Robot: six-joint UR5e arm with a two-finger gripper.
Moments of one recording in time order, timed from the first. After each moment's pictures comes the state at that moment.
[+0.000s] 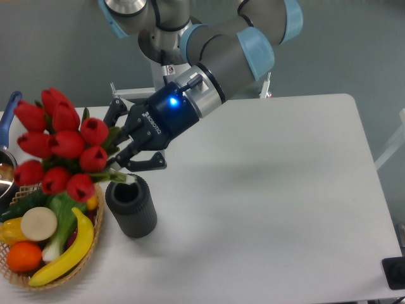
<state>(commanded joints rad) 2.49 -1.82 -1.68 -0.73 0.09 0.88</state>
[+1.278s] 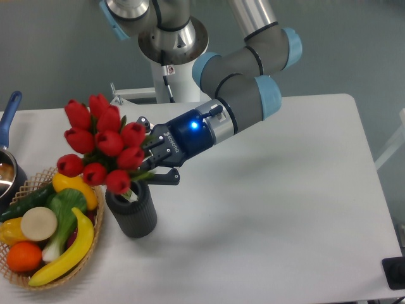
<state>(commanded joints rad) 2.54 -1.87 -1.84 -0.73 -0.01 1.12</state>
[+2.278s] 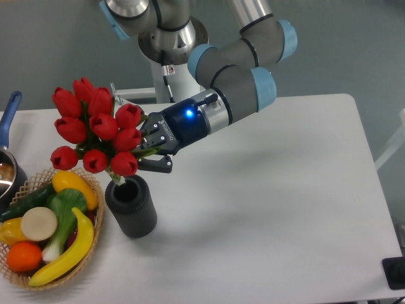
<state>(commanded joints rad) 2.54 -1.86 -1.79 -0.73 -0.03 1.12</state>
